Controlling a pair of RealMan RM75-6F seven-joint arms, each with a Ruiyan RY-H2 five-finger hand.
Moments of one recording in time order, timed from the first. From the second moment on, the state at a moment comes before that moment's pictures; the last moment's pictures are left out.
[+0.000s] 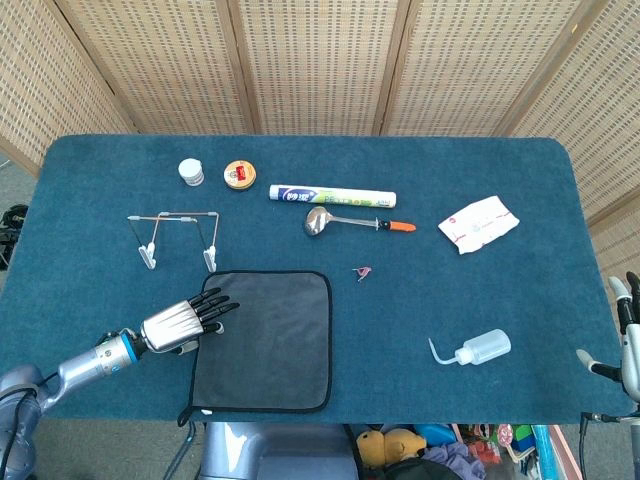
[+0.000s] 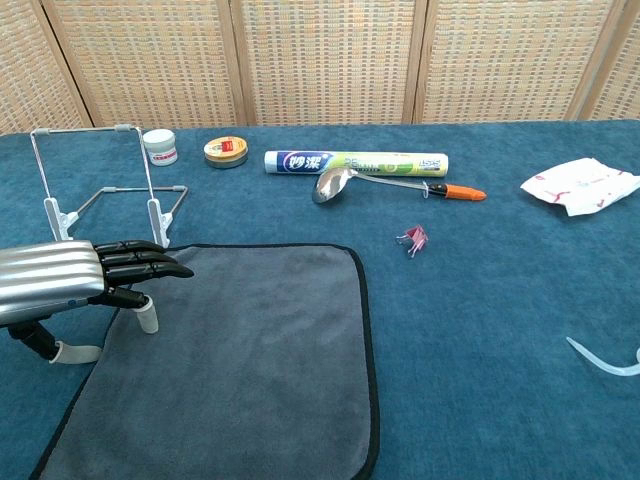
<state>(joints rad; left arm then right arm) -0.59 -1.83 0.33 -0.22 1.99 1.48 -0.58 0.03 -1.04 0.15 -1.72 -1.32 1.50 -0.09</state>
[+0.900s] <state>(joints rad) -0.61 -1.83 0.36 -0.23 1.97 1.50 -0.55 0.04 -1.03 0.14 -1.73 -1.33 1.50 -0.09</state>
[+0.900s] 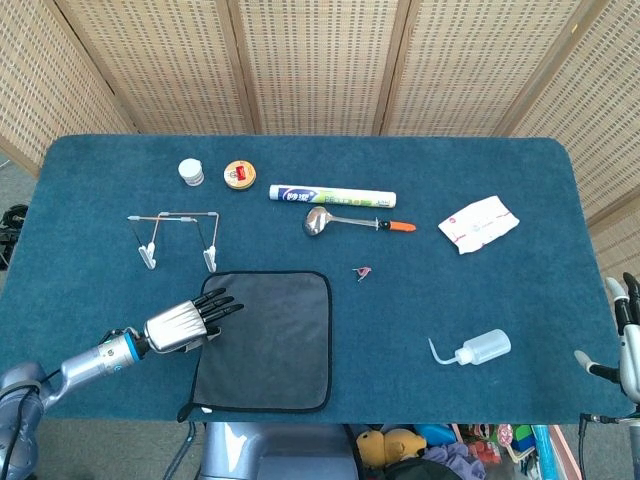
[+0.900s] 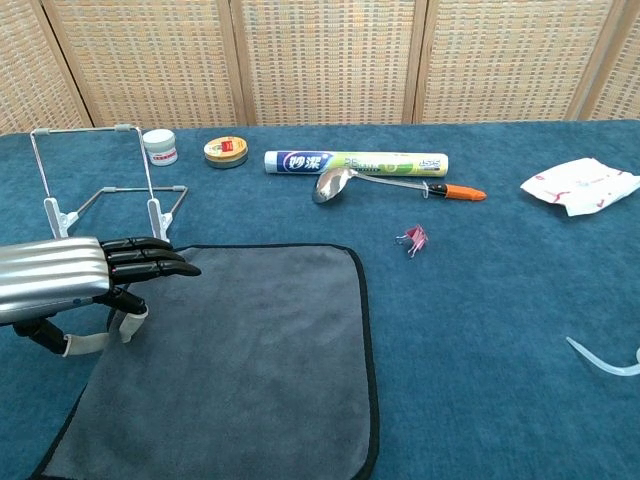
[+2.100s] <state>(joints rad) -0.84 -1.89 0.30 -0.31 1.95 1.54 -0.46 0.04 -1.02 0.14 -1.73 -1.32 1.49 -0.06</state>
